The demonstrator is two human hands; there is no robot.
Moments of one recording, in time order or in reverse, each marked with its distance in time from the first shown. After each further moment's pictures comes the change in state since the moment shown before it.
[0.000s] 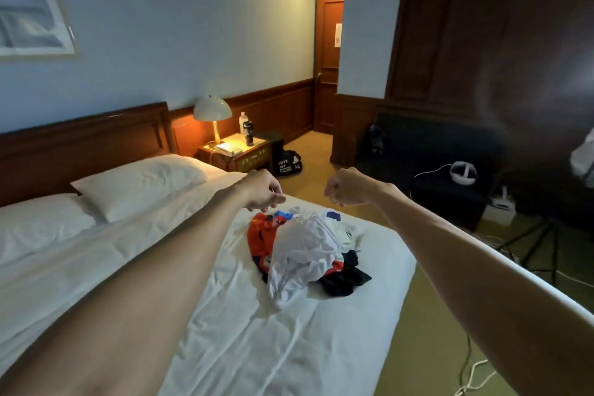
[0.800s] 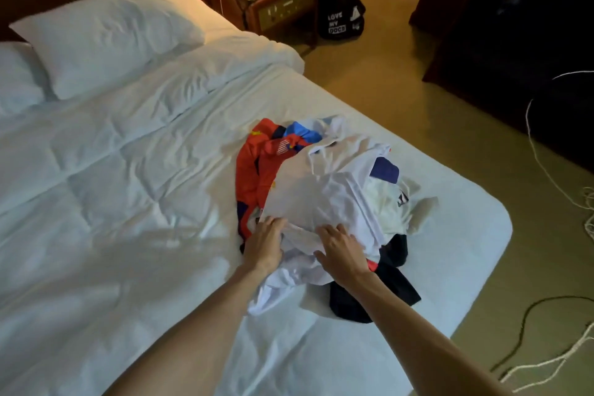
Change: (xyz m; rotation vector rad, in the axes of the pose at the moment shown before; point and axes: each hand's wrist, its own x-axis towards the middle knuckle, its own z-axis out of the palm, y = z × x) left_hand 0.335 -0.206 0.376 -0.070 -0.046 -0.427; right_hand 0.326 0.230 0.387 -0.038 -0.291 -0.131
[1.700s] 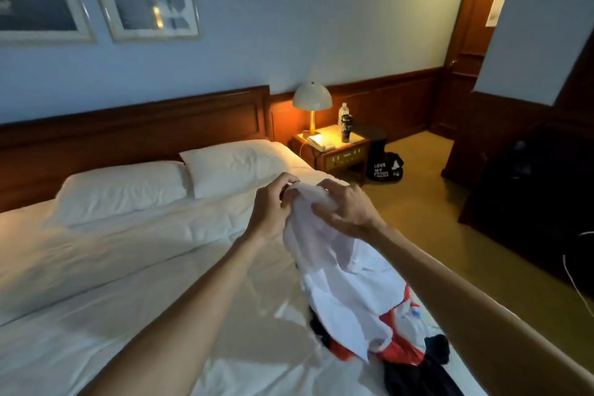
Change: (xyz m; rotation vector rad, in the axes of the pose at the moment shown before) left_hand -0.227 0.024 -0.359 -0.477 0.739 0.390; right_hand -0.123 -0.267 -0.312 0.224 0.578 -0.590
